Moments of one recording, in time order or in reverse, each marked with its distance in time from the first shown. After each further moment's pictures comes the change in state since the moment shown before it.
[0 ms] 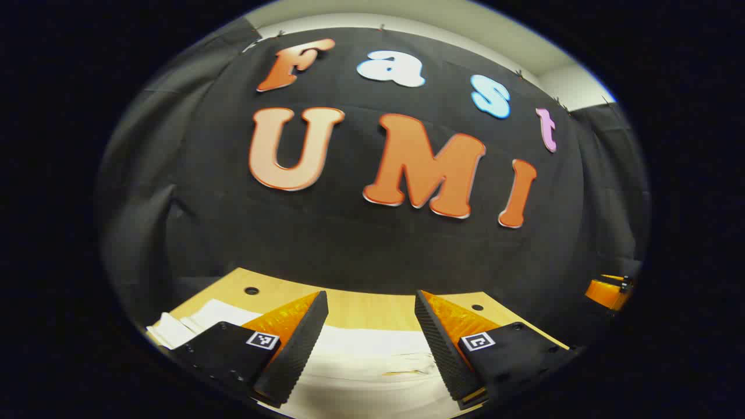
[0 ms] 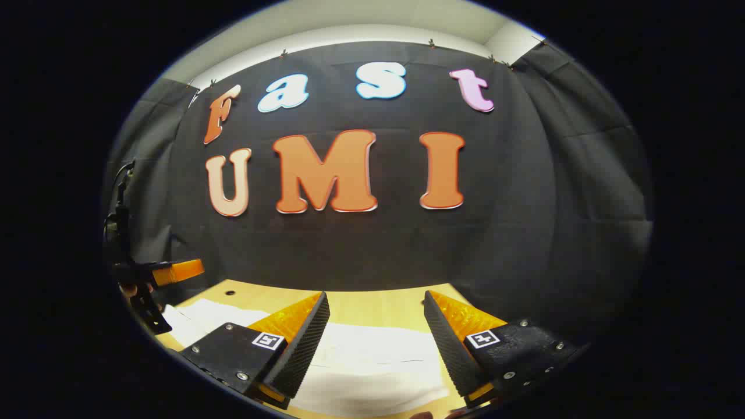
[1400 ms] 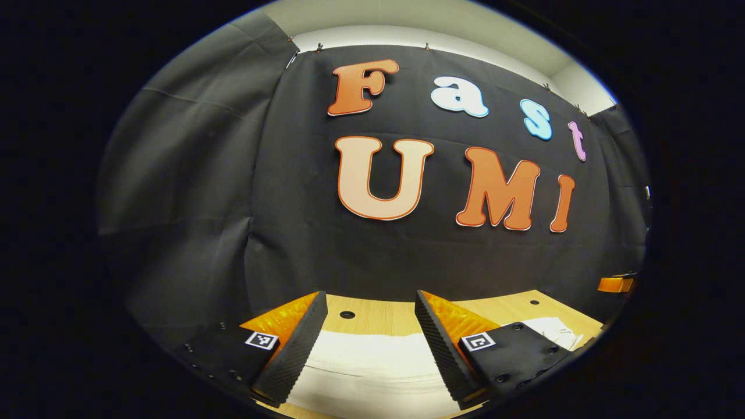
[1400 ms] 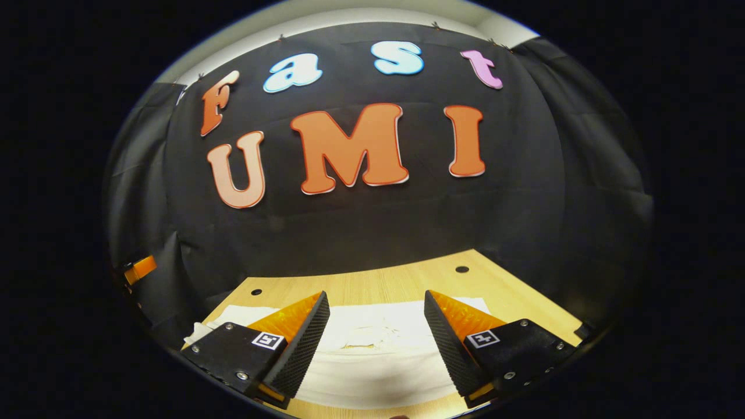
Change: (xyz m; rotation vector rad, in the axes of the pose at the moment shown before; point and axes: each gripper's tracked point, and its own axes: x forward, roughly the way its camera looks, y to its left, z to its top) left arm -0.057 0.204 0.056 0.088 -0.035 0.123; right arm -0.006 0.069 -0.046 0.133 0.181 -0.066
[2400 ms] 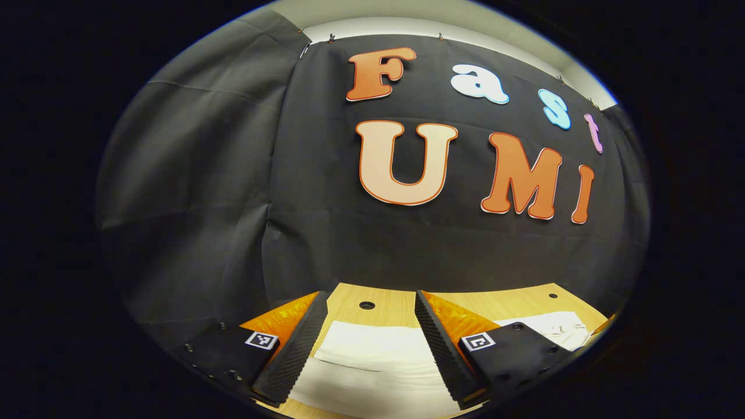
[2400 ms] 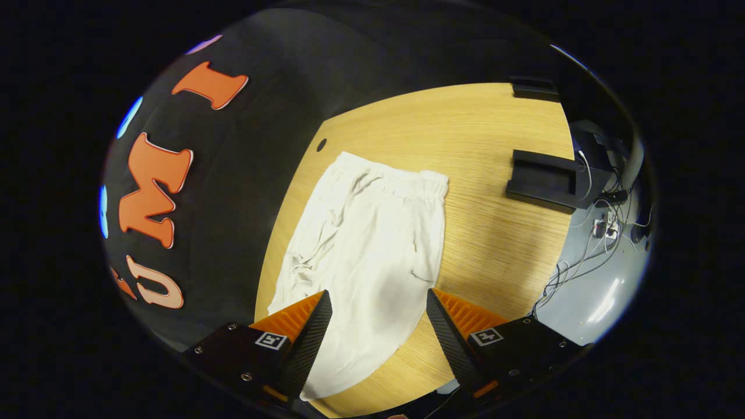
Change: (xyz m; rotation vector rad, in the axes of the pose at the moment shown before) left arm 0.018 0.034 -0.030 0.003 0.070 0.092; right arm -0.001 -0.157 -0.225 0.906 0.505 -0.339
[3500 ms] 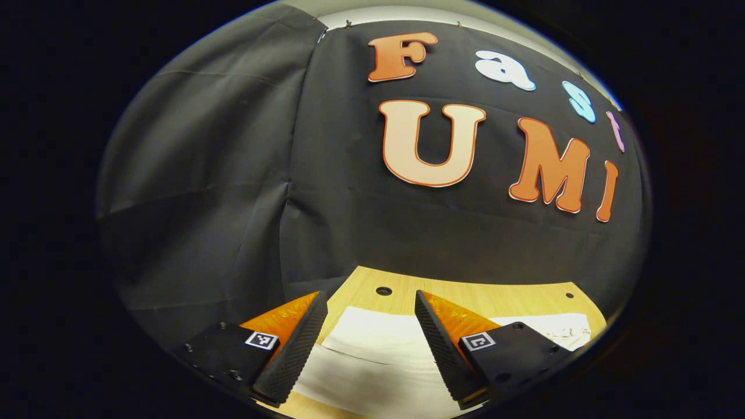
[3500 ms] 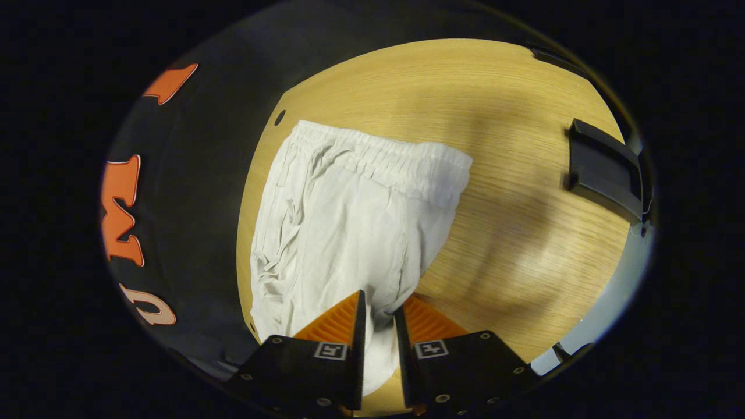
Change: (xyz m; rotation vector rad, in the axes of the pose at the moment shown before) left arm 0.012 0.016 -0.029 -0.050 0.087 0.135; right arm 0.078 -0.003 0.003 0.074 0.186 -0.103
